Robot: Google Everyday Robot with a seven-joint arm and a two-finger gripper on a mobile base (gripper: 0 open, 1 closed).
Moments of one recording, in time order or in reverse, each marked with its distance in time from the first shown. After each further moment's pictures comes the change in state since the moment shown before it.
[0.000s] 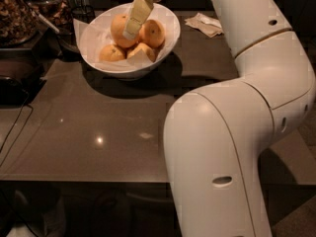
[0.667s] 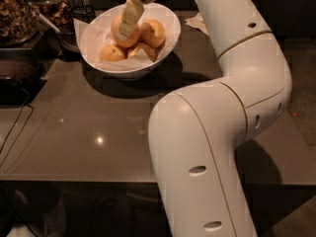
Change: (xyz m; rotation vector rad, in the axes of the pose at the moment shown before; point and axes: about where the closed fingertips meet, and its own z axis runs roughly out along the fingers) arm -0.014 -0.003 0.021 -0.018 0.007 -0.025
